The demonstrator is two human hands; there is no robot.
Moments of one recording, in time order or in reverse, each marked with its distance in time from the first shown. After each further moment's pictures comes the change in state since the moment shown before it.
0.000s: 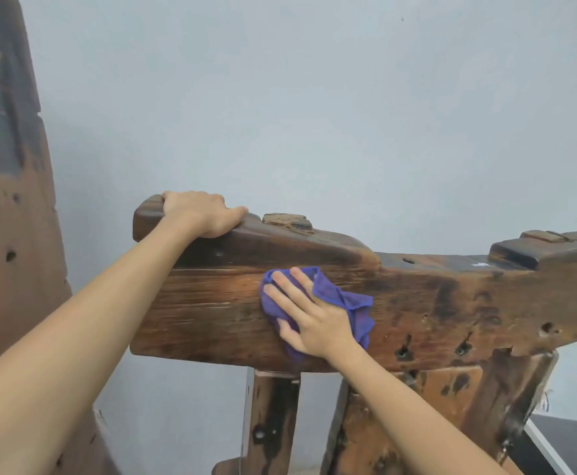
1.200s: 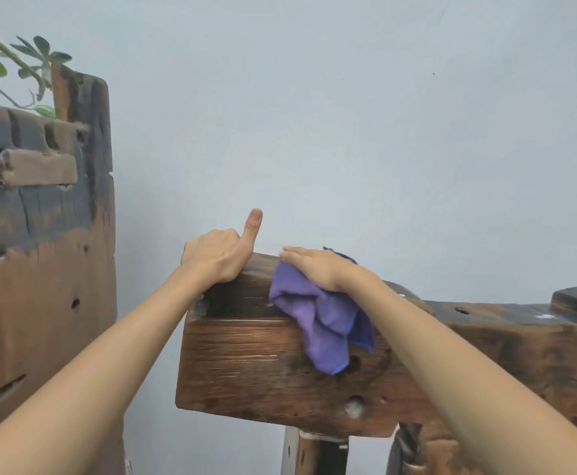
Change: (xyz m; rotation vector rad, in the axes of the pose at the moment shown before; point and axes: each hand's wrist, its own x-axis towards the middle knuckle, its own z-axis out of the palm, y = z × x) left_hand -0.008 -0.048 -0.005 -0.328 0.201 -0.056; right_hand 0.221 0.019 -0.035 0.464 -0.817 0.449
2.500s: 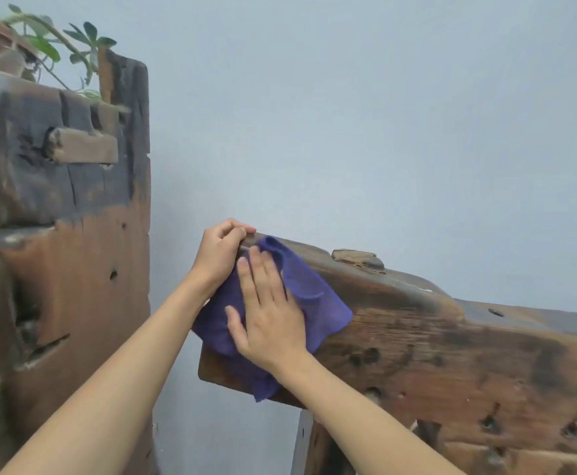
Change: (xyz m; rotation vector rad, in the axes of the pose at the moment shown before) left_hand -0.009 -0.052 0.041 -1.136 0.204 -0.014; right_hand -0.031 -0.081 0.158 -0.202 0.760 -0.411
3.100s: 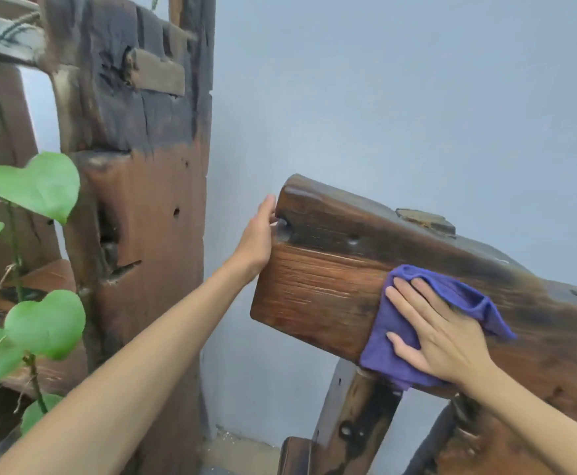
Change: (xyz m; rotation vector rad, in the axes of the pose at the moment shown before) left_hand -0.063 -0.025 -0.021 -0.066 -0.013 -0.300; right_hand -0.124 0.152 -0.061 -0.245 -0.207 -0.230
